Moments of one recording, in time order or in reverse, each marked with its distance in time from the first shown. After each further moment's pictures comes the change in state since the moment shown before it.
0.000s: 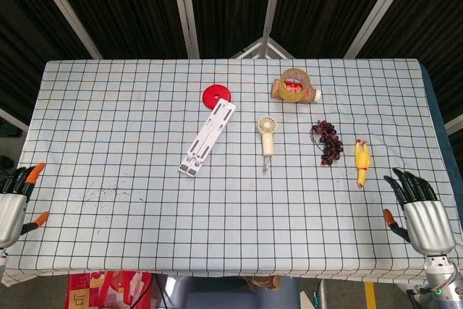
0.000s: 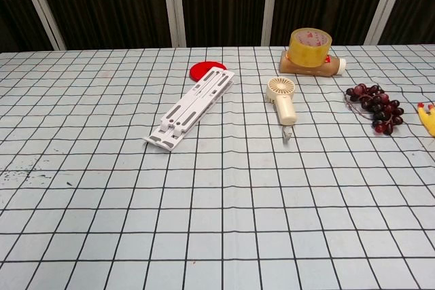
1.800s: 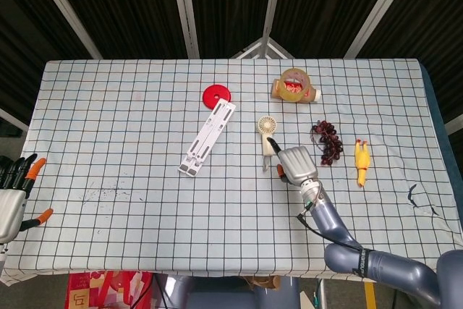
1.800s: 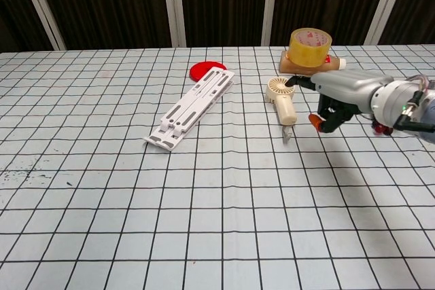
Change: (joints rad) left arm -0.021 0.018 -0.007 -0.007 0.006 -0.012 -0.112; right arm 0.629 -0.435 0.222 0.104 0.671 -0.643 -0.473
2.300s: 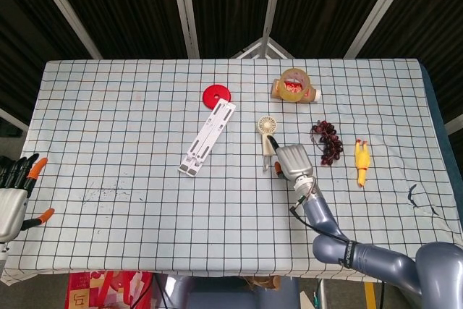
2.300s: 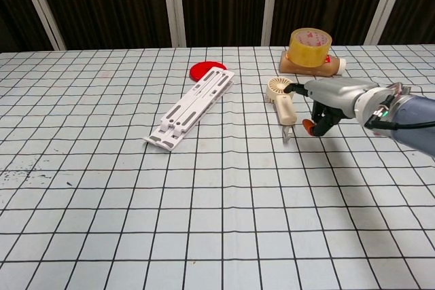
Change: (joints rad) left arm -0.008 0.001 0.000 -0.006 -0.011 -0.018 0.002; right arm 0.071 -0.077 -0.009 0.106 0.136 -0.004 -0.014
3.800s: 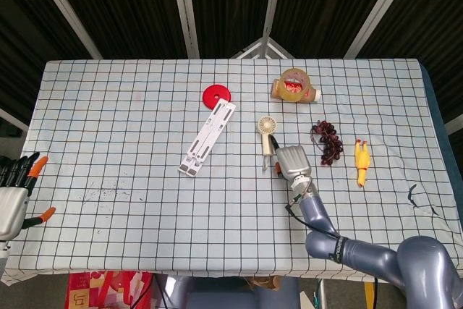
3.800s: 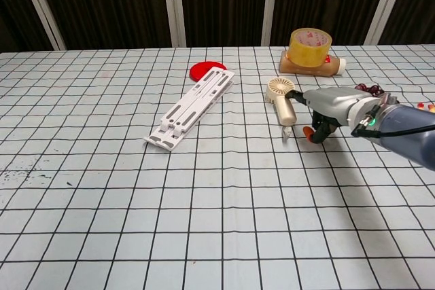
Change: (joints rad) left arm -0.006 -0.002 -0.005 -0.004 -0.012 -0.003 -0.012; right arm 0.062 -0.058 -0.062 0.090 0.113 0.000 -0.031
